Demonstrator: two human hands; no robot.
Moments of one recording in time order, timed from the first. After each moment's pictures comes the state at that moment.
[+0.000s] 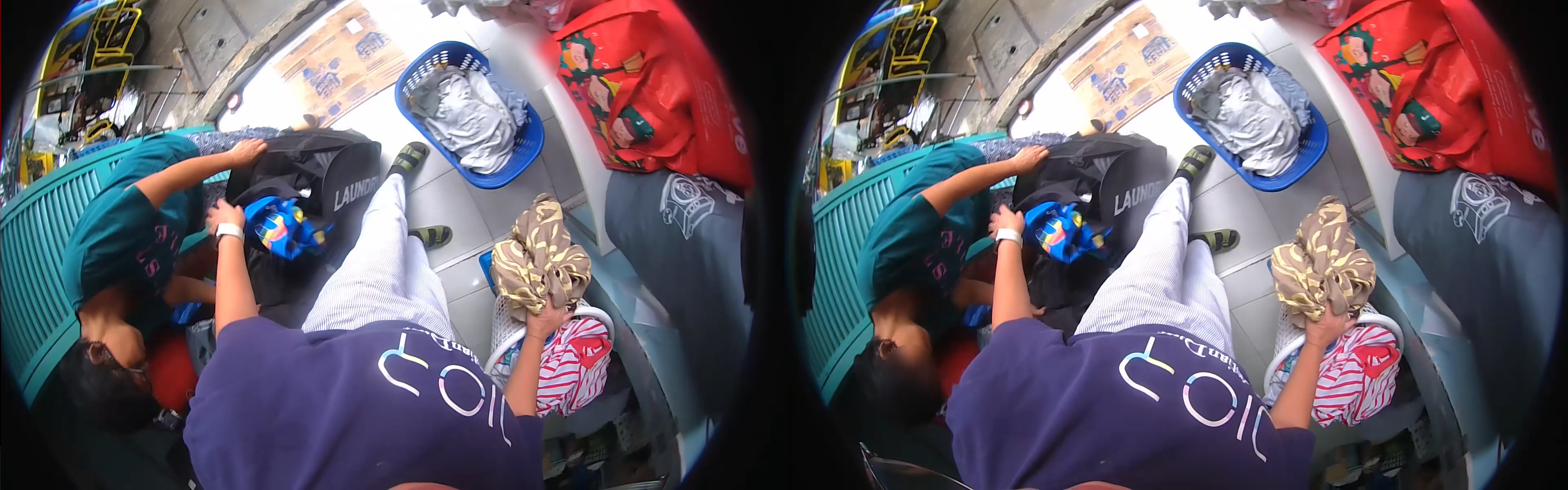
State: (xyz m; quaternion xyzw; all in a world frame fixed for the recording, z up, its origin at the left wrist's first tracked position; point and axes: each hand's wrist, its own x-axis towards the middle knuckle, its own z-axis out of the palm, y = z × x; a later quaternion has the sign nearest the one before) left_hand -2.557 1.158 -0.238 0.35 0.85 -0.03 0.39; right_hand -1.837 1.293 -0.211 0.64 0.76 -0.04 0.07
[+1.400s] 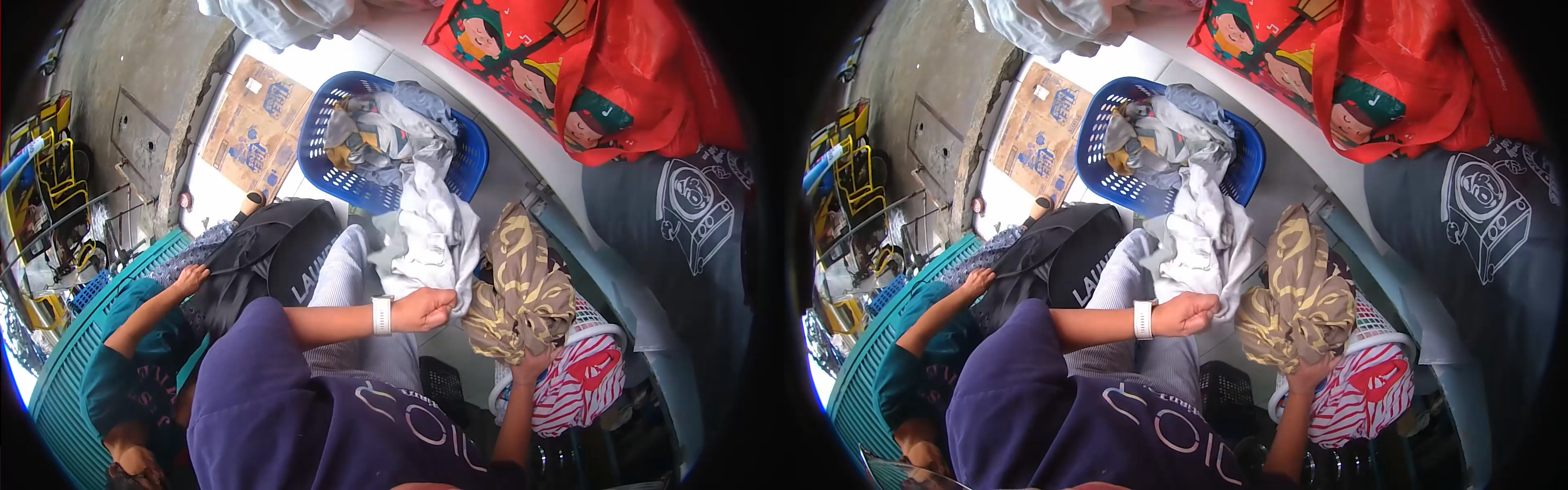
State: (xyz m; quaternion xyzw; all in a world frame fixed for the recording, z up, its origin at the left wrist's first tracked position) left_hand -2.158 1.424 -0.270 0.50 0.34 0.19 0.77; right_hand -1.816 1.291 -0.233 0.67 0.73 -0.08 0.06
